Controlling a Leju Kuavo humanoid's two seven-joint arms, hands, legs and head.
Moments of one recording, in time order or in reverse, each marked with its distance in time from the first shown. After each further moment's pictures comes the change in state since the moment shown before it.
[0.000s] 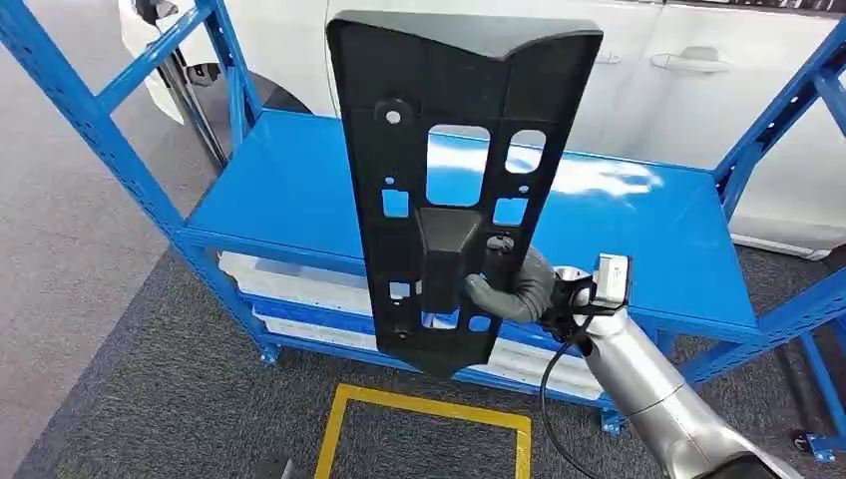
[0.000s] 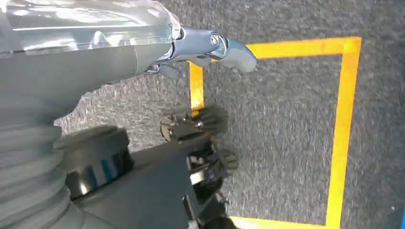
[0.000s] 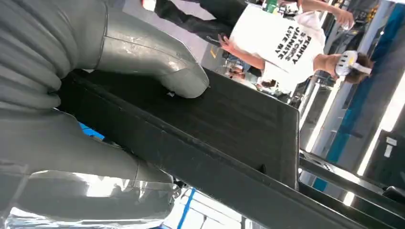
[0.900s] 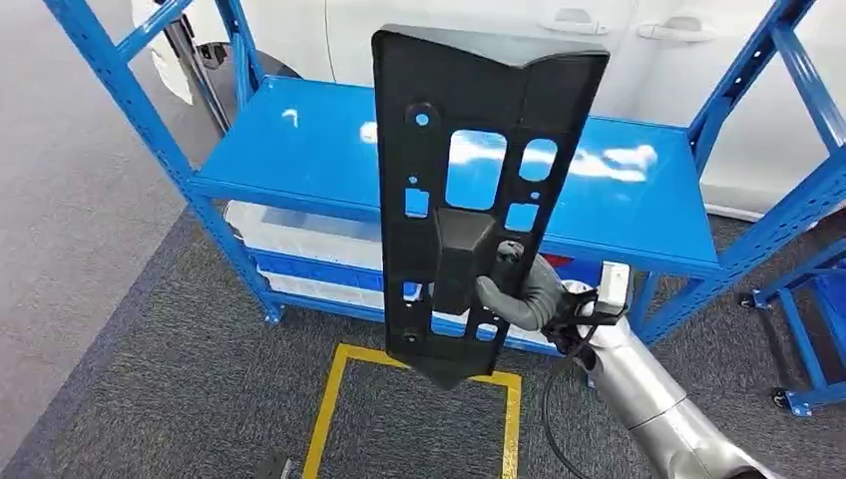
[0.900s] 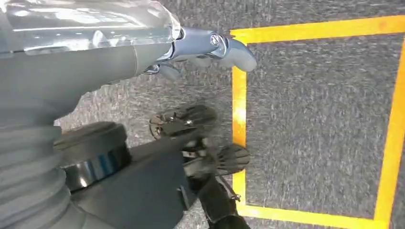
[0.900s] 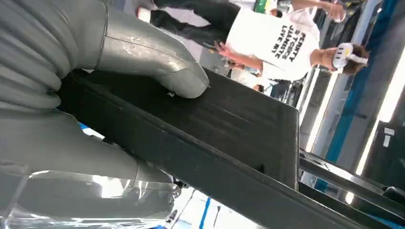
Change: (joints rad) left arm 0.004 0.005 0.008 0.000 0.003 0.008 0.010; right arm 0.067 0.003 -0.035 0.037 -0.008 -0.023 -0.017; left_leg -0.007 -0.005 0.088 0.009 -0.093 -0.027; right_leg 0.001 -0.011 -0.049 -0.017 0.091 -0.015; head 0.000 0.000
